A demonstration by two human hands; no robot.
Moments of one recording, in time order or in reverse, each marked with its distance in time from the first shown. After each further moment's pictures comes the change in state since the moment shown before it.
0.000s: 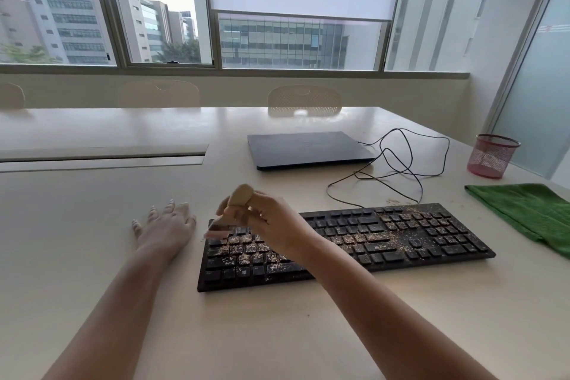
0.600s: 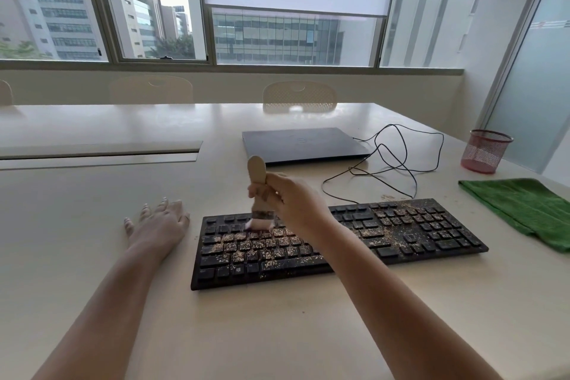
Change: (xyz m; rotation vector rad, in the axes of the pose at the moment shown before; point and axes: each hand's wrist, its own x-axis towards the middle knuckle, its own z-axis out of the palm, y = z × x) left_hand 0.001 -0.003 0.002 -0.005 0.000 0.001; right_hand 0.001 0.022 -0.028 -0.241 0.141 0.097
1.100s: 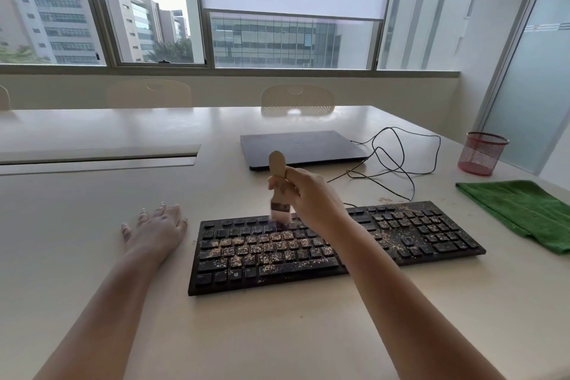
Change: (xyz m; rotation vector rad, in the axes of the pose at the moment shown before) left_hand 0.001 0.001 -0.001 0.030 -0.004 -0.001; right_hand 0.000 0.010 -0.023 -0.029 0.059 0.091
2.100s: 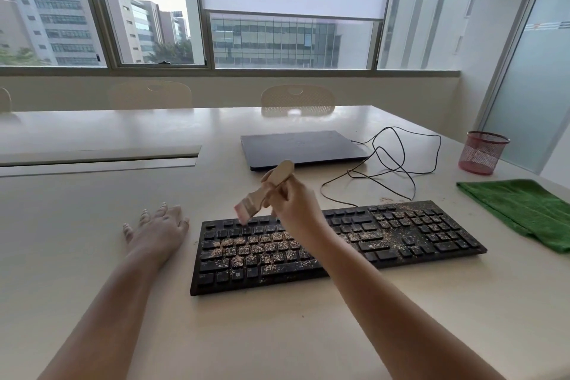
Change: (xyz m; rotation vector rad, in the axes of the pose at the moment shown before) left_hand 0.000 0.000 0.000 -0.014 -0.002 -0.002; right_hand -0.009 -0.020 0.024 0.309 -0.022 0.195
